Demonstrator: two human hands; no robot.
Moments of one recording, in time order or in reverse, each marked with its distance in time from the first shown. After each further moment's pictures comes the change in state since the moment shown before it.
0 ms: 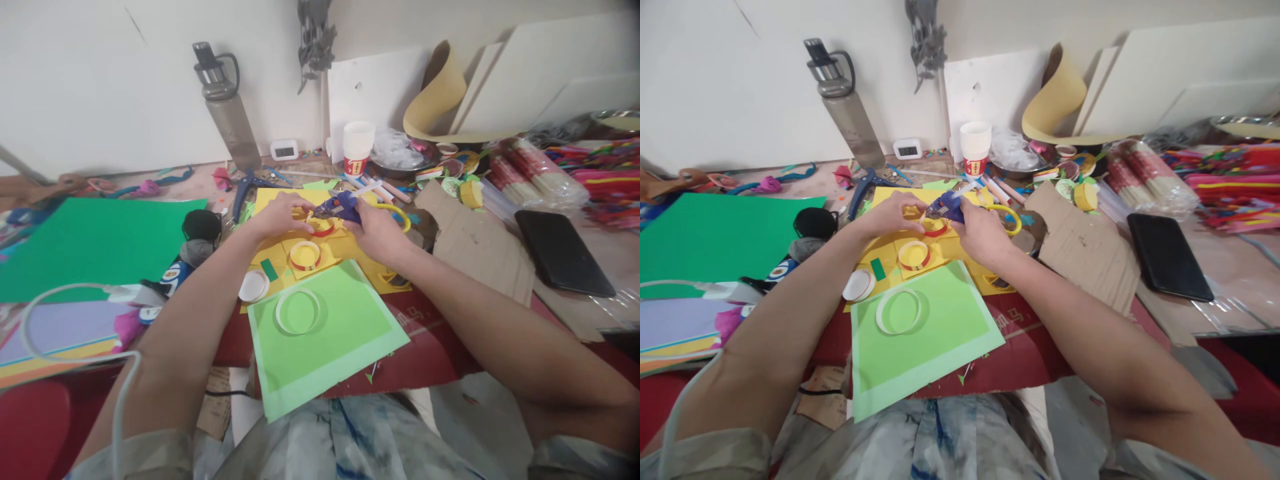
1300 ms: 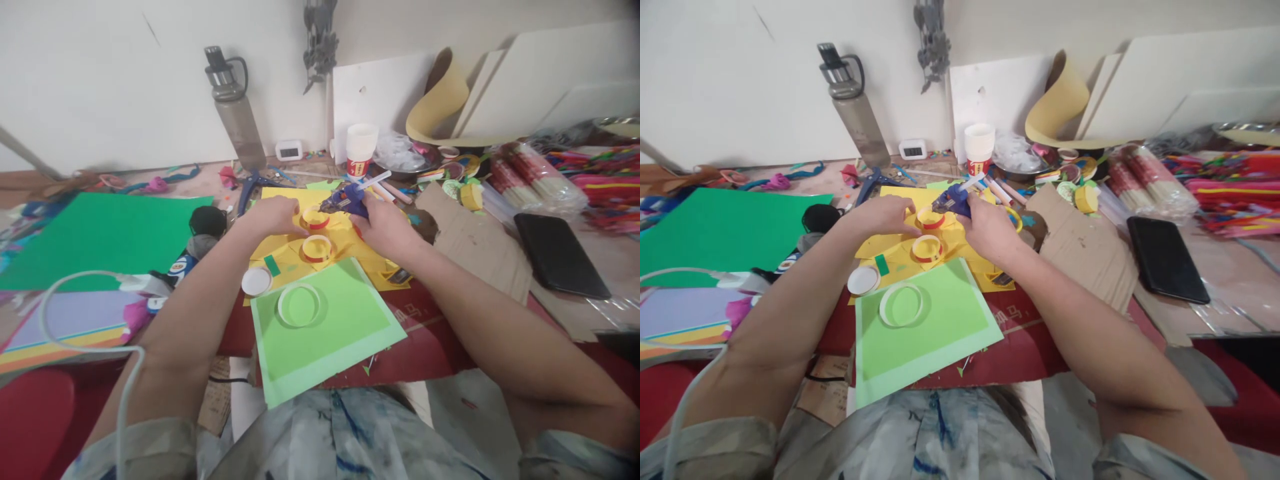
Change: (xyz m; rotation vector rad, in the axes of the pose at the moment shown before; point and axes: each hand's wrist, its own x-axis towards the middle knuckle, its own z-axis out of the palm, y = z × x) left_hand -0.010 0.036 -0.018 0.566 -0.225 -0.326; right_hand -0.003 0.000 -0.017 -0.058 0.002 0.000
